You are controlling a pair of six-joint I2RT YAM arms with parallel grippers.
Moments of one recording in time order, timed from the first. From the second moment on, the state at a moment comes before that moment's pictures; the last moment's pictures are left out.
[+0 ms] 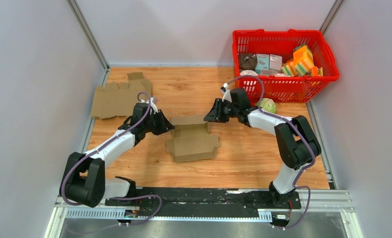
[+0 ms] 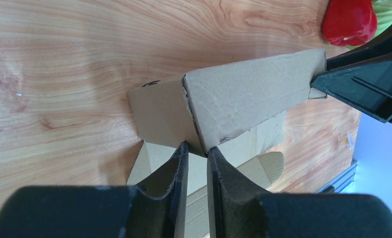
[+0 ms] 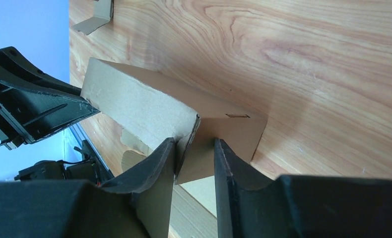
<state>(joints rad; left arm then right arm) -0.29 1.28 0.65 -0.08 0.32 -0.67 0.44 1.75 1.01 0.06 -0.55 0.62</state>
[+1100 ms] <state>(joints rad) -1.24 1.53 0.97 -0.44 -0.25 -0.03 0.15 0.80 0.85 -0.81 0.04 0.60</state>
